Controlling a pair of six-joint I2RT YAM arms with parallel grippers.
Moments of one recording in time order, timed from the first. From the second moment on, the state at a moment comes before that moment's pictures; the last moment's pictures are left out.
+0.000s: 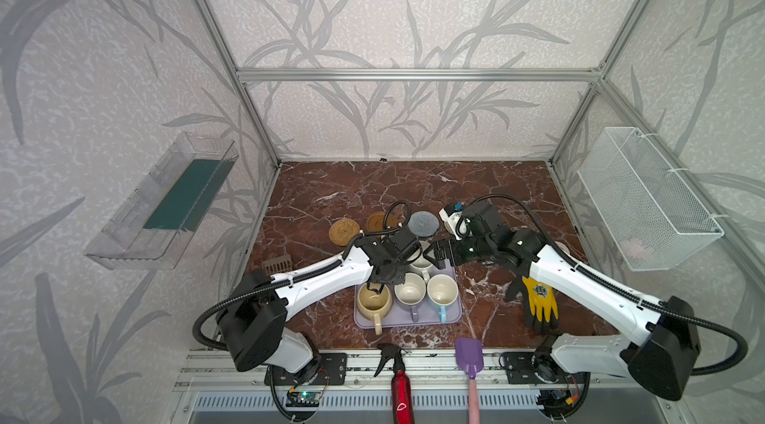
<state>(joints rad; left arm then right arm) -0.85 1.48 1.02 -0.84 -0.21 -0.77 0.72 1.28 1.04 -0.57 -0.26 0.44</state>
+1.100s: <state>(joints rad) -0.85 1.52 1.03 -0.85 -0.23 -0.75 0.72 1.22 0.98 -0.49 -0.22 0.44</state>
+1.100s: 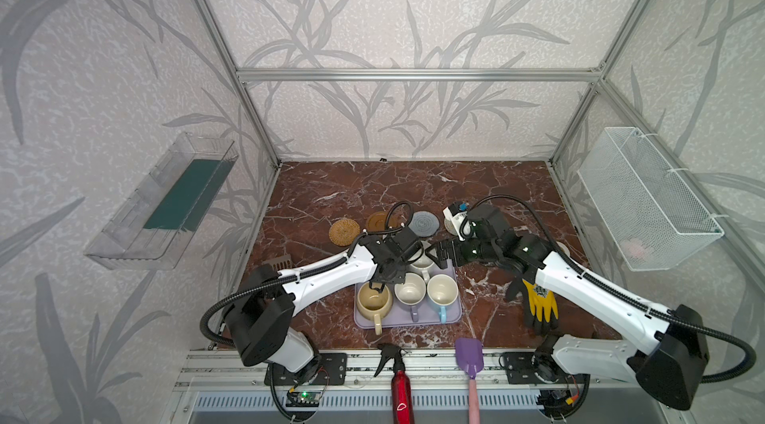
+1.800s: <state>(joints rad) -0.85 1.44 1.09 -0.91 -0.29 -0.74 0.72 1.22 0.97 -0.40 -0.26 0.44</state>
